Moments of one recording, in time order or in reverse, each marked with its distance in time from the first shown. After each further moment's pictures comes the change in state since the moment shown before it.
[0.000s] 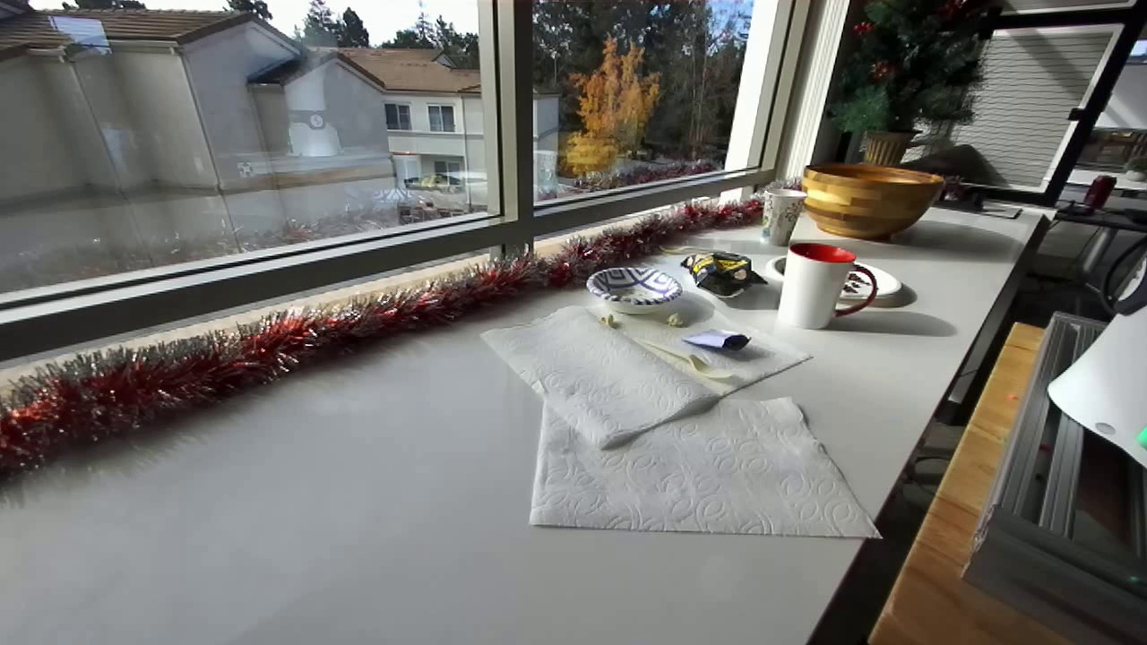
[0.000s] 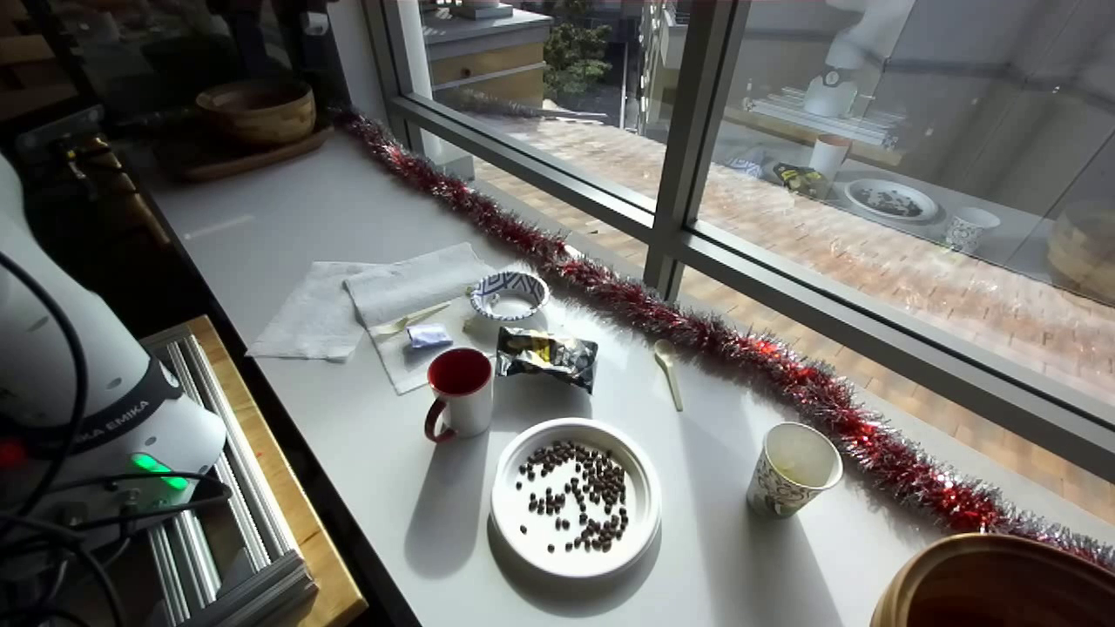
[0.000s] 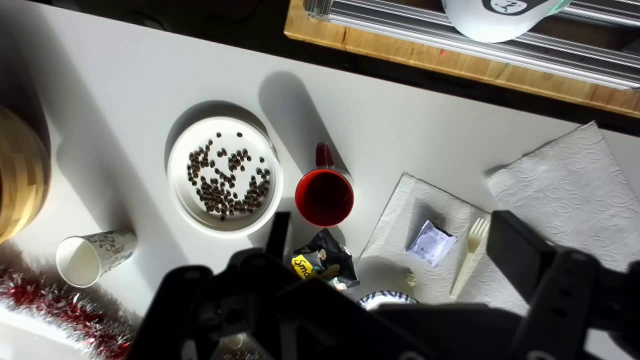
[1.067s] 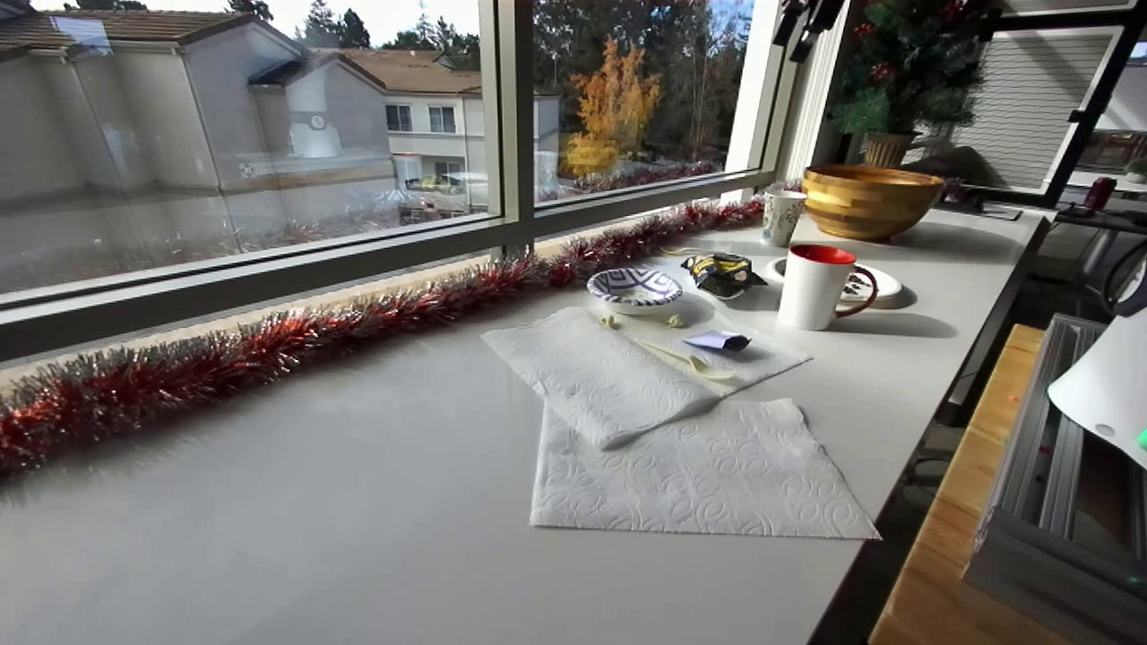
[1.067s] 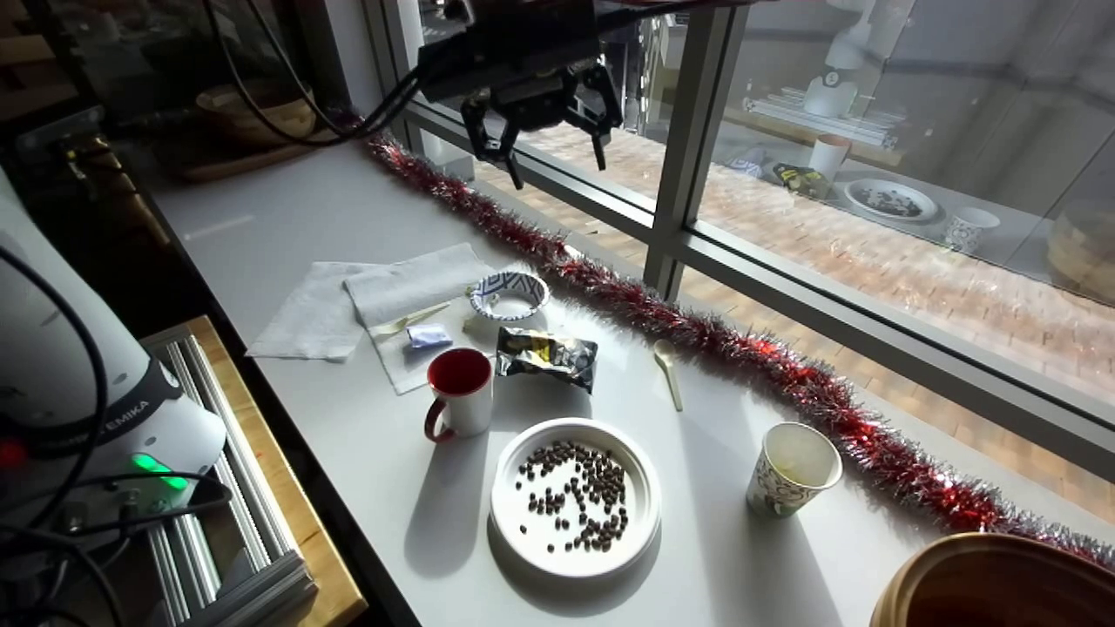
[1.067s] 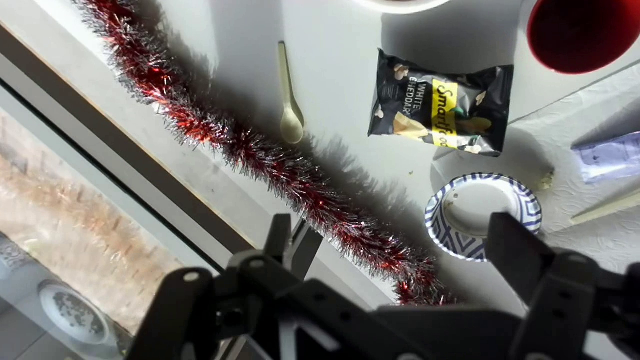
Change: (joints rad) arm 0.127 0.415 -0.494 -0.055 0.013 1.005 -0.759
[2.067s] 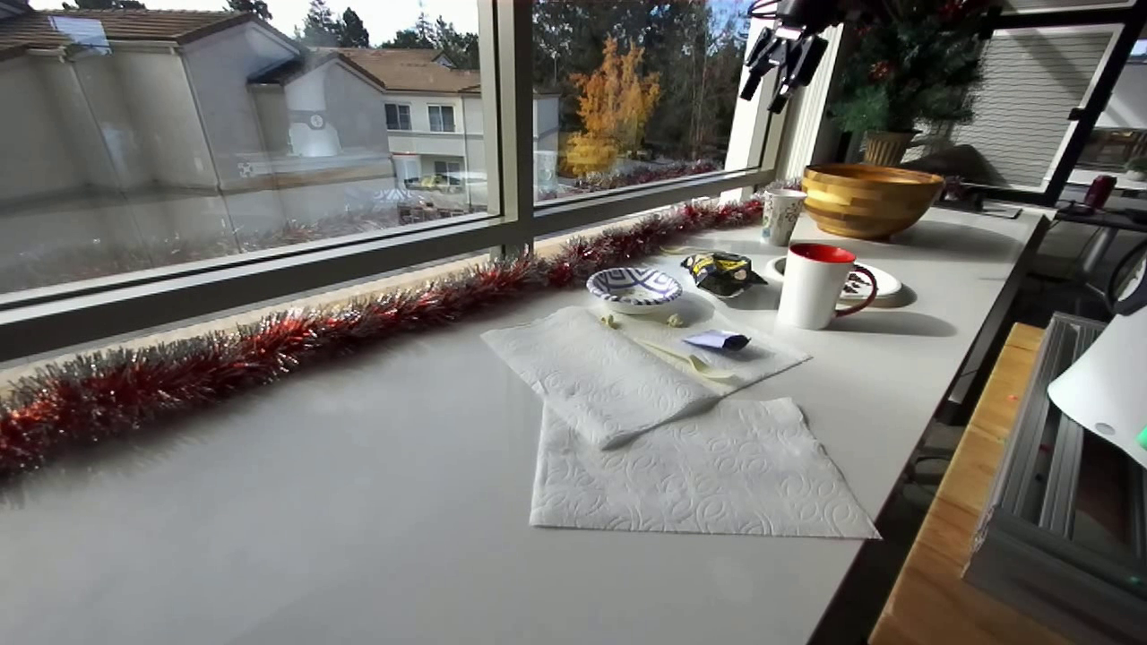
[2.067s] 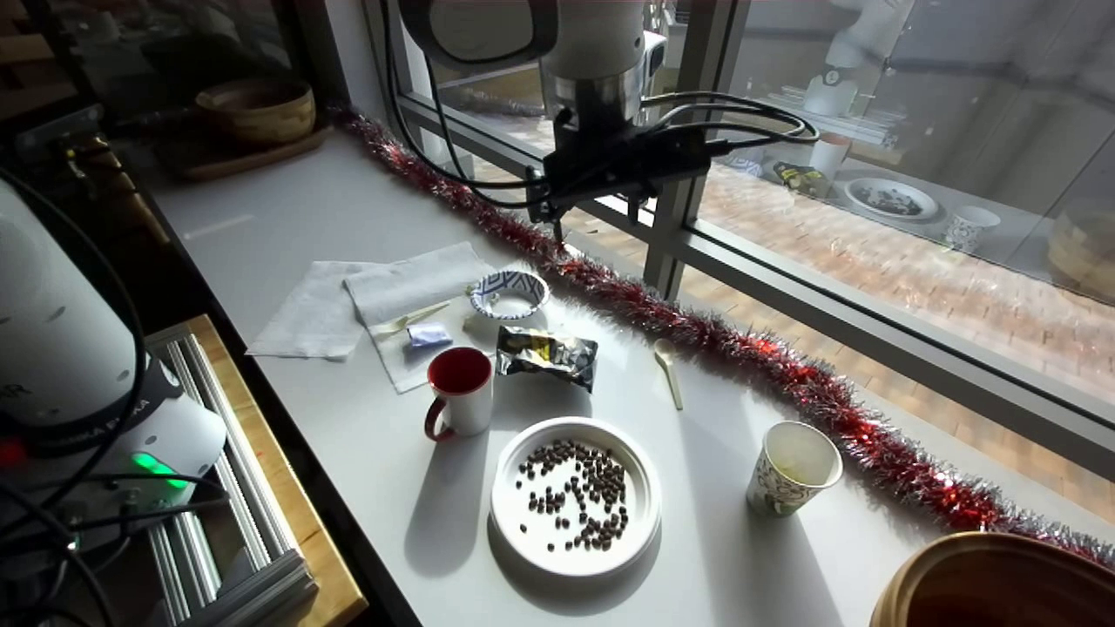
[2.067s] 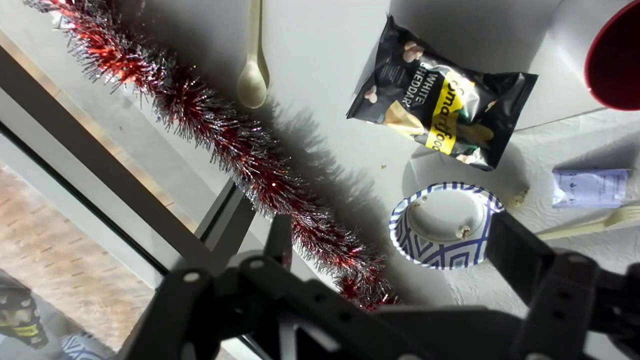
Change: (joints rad) arm 0.033 0.351 -0.115 0.184 0.579 -0.043 -0.726
